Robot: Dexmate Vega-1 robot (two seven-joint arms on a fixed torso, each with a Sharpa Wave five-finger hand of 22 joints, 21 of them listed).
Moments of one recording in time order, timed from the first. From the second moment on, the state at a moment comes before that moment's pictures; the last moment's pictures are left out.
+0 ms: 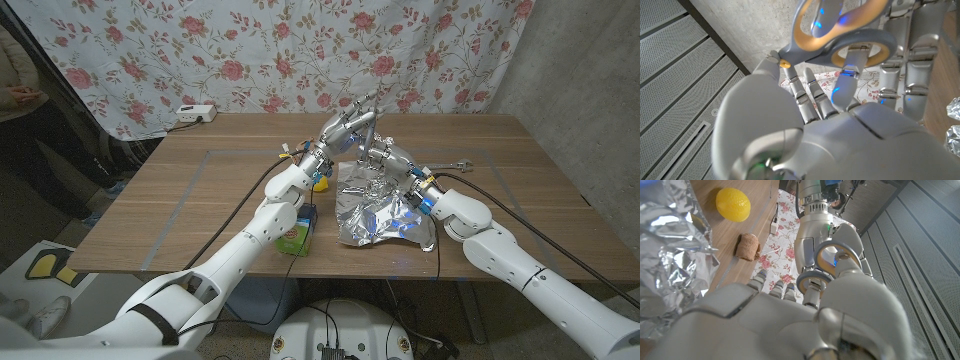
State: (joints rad) left arm 0.69 0.19 0.55 -1.23 -0.81 -0.44 -0.60; left_hand 1.25 0.16 0.29 -0.13 0.22 0.37 -0.09 0.20 0.19 0.77 -0.21 0.58 0.62 0.48 -0.20 0.33 0.62 0.18 0.06 0.20 0.18; right arm -0.99 -0.66 -0.47 -1.67 0.68 0.34 0.33; right_hand 0.88 0.06 0.30 -0.16 0.18 0.51 -0.13 0.21 0.21 -0.14 0.03 0.20 0.20 -0.17 0.03 0.21 0.20 -0.07 0.16 0.18 0.17
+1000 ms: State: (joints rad) left arm 0.68 0.18 0.56 -1.20 -0.78 -0.47 -0.59; left_hand 1.26 0.15 0.28 -0.13 0.22 0.38 -0.12 0.21 0.19 0.77 -0.21 0.57 0.62 0.48 -0.20 0.34 0.64 0.18 0.06 0.20 0.18; right arm -0.98 -0.69 -0.47 -1.68 0.67 0.31 0.35; right_hand 0.88 0.05 0.29 -0.15 0.18 0.48 -0.08 0.21 0.22 -0.15 0.08 0.20 0.20 -0.17 0.07 0.21 0.20 -0.08 0.19 0.18 0.17
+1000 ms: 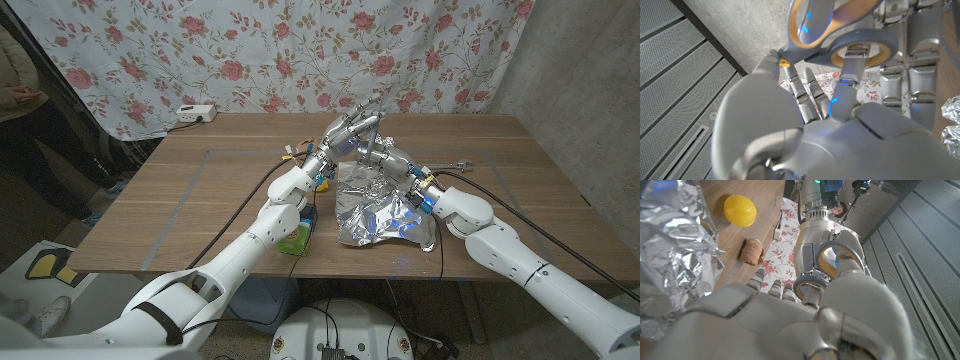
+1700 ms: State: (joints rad) left arm 0.68 0.18 0.56 -1.21 -0.76 -0.49 -0.56; left_hand 1.27 0.16 0.28 -0.13 0.22 0.39 -0.13 0.21 0.19 0.78 -0.20 0.57 0.62 0.48 -0.20 0.34 0.65 0.17 0.06 0.20 0.18; right arm -0.98 -0.72 -0.48 -1.70 0.63 0.28 0.31; right_hand 0.93 0.06 0.31 -0.17 0.20 0.57 -0.06 0.27 0.26 -0.09 0.08 0.22 0.20 -0.17 0.08 0.21 0.20 -0.05 0.19 0.19 0.17
